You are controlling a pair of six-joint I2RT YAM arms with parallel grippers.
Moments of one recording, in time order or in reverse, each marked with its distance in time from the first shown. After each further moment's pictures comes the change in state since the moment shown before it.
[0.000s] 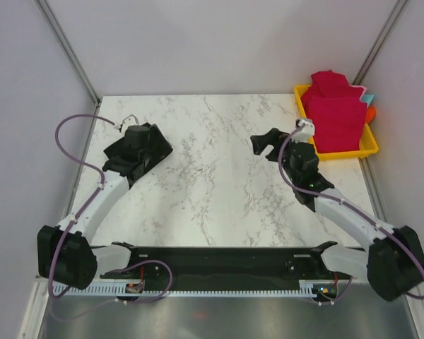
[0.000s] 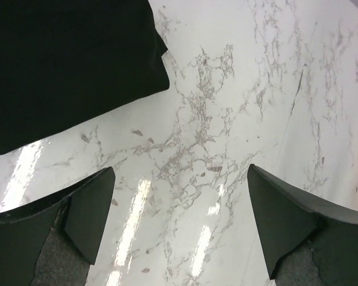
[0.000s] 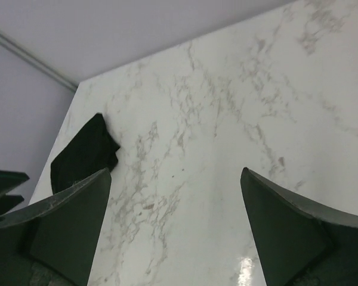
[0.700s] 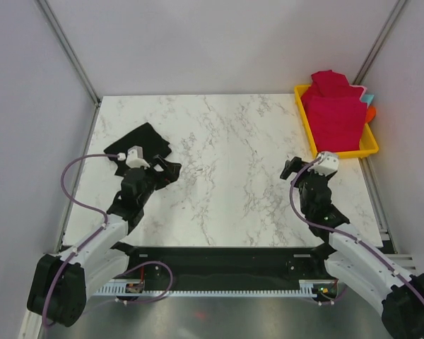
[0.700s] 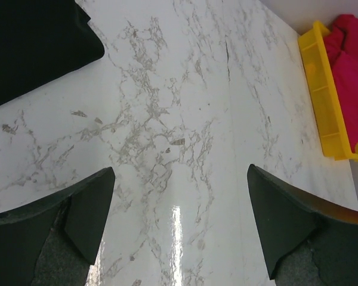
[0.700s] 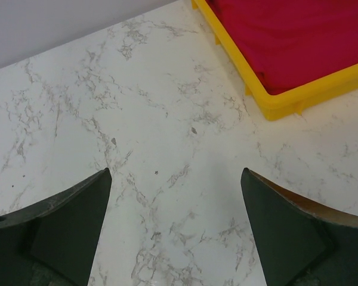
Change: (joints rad) left arm -0.064 -0.335 -0.687 0.725 0.182 0.008; right arm 0.008 -0.488 -0.394 -0.113 0.495 -0.237
